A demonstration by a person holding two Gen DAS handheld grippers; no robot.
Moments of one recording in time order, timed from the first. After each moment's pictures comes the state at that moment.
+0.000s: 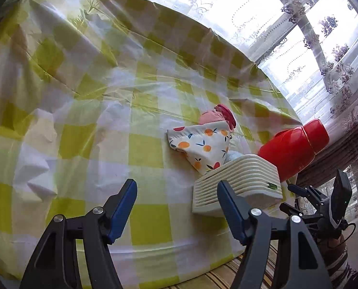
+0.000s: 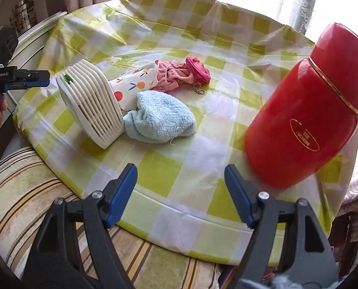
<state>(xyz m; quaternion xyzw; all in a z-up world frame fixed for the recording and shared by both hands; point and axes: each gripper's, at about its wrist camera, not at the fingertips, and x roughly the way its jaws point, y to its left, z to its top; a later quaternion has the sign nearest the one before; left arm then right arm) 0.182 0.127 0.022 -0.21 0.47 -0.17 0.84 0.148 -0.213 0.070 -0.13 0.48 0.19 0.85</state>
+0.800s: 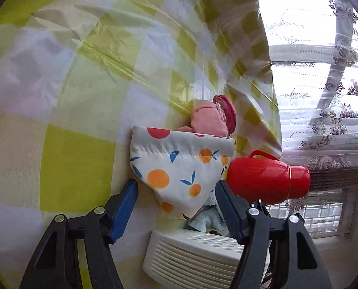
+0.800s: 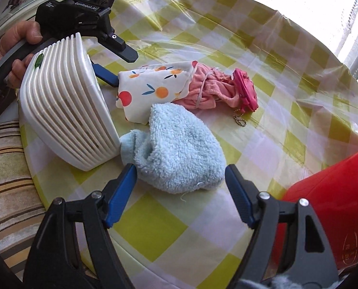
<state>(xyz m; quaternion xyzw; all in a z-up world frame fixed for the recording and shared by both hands) 0.298 0.089 -0.068 -0.40 0.58 -0.25 0.66 0.204 -0.164 0.021 -0.22 0.45 0.31 0.81</state>
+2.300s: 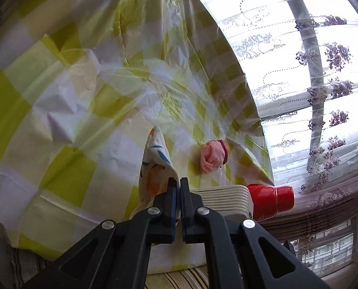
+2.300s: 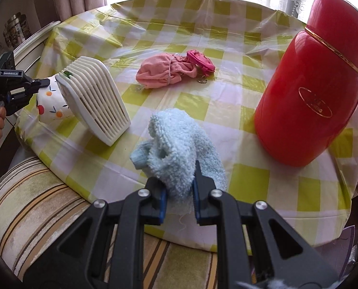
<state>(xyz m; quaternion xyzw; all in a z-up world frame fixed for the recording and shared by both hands) 0.134 0.192 -0.006 -0.45 0.43 -0.12 0.77 0.122 -0.223 0.063 -0.07 0.48 0.16 0.86</state>
